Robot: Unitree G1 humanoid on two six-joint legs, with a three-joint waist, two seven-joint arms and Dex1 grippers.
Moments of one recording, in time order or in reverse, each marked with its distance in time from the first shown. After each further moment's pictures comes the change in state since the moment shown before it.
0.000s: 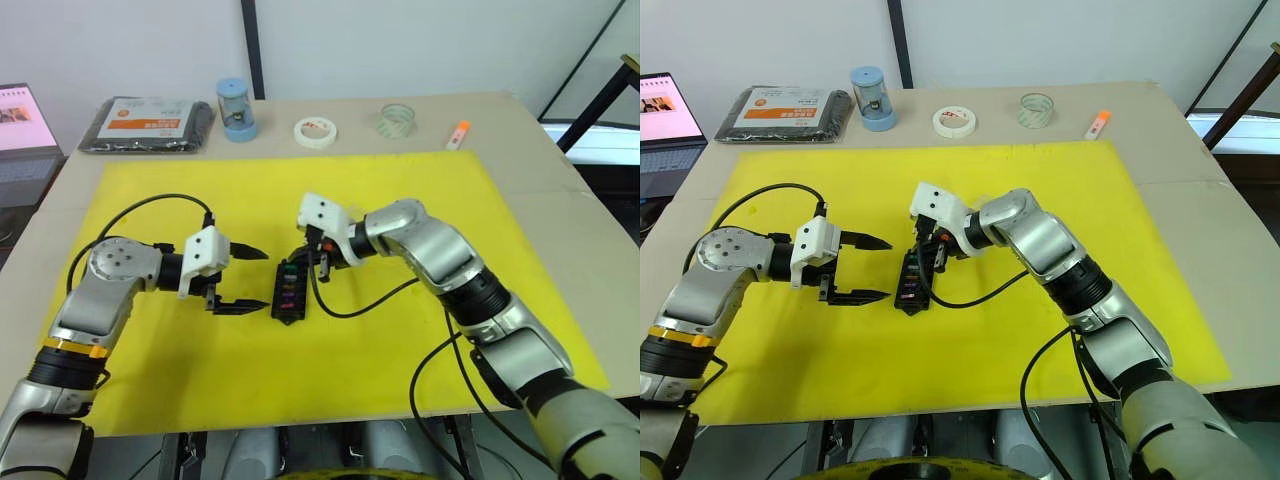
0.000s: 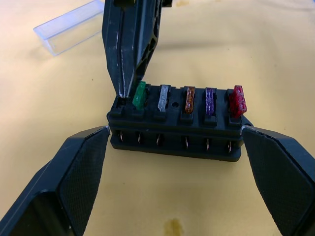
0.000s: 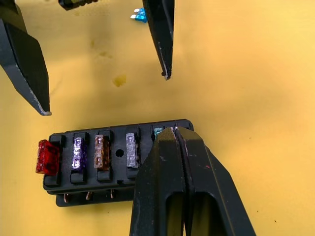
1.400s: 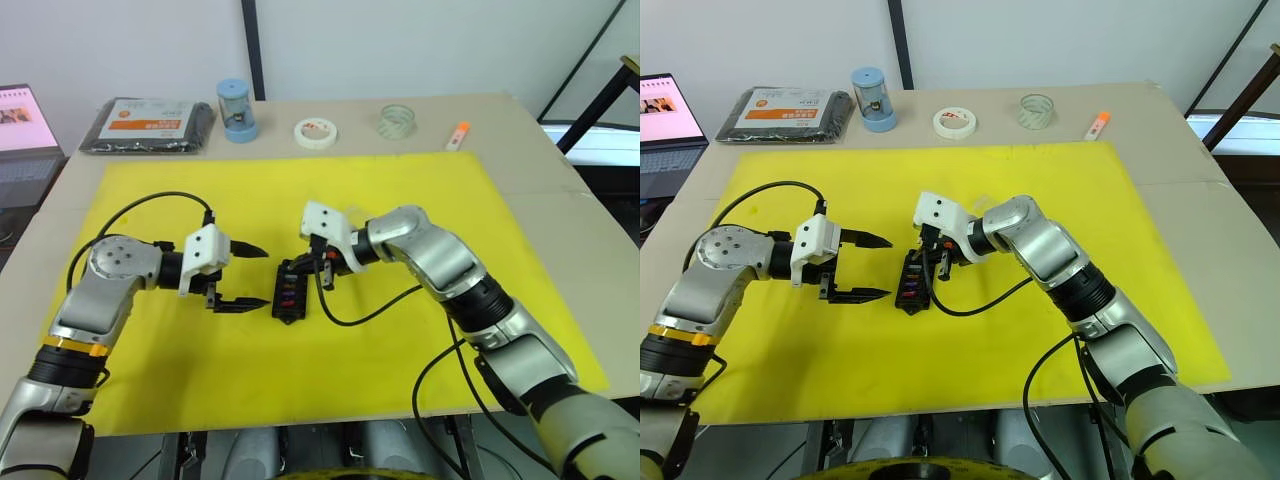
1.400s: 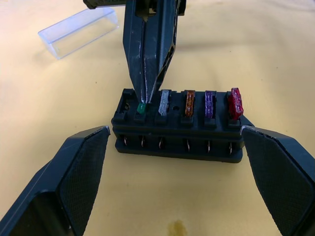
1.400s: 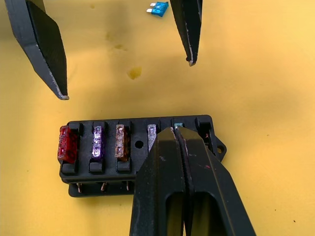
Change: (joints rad) left arm -0.009 0.000 0.000 0.001 0.000 0.001 0.003; right arm 0.040 -0.015 0.021 0.005 -0.015 -0.057 0.029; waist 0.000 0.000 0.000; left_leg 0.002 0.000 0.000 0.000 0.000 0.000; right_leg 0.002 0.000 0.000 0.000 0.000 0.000
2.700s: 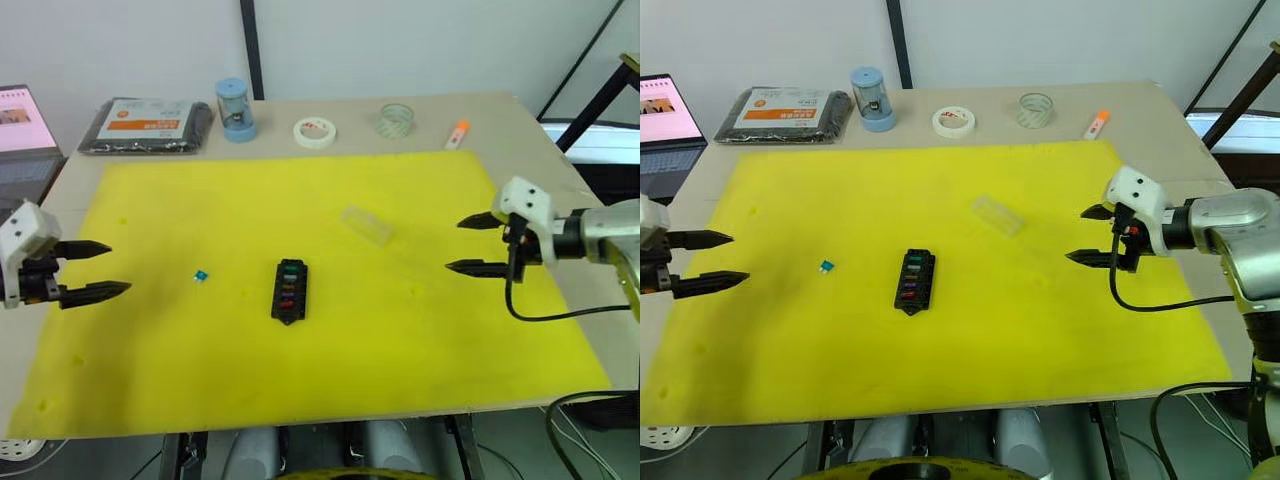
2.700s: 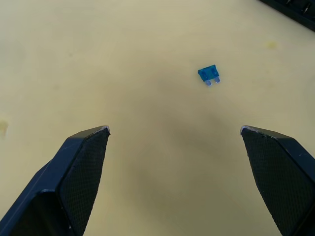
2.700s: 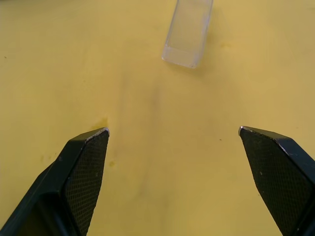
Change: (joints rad) left arm 0.236 0.388 0.431 0.287 -0.066 0.146 -0.081; right arm 0.371 -0.670 -0.498 -0.058 0.130 -0.243 0.194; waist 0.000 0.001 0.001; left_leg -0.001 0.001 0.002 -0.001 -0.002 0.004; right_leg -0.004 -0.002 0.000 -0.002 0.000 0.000
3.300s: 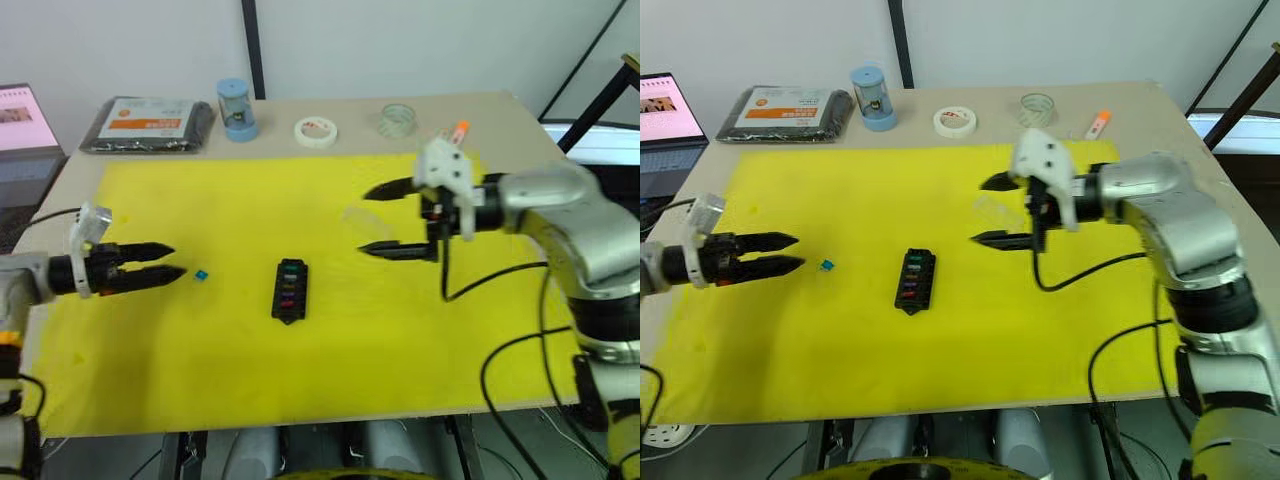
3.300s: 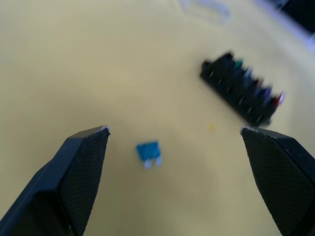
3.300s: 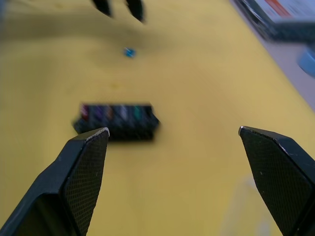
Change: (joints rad) left arm -0.269 -0.230 -0.150 0.123 -0.156 0.472 -0.025; right arm -0.340 0.347 0.180 -0.299 0.149 0.242 -0.111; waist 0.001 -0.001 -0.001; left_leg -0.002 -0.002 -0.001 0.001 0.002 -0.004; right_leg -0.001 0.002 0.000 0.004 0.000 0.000
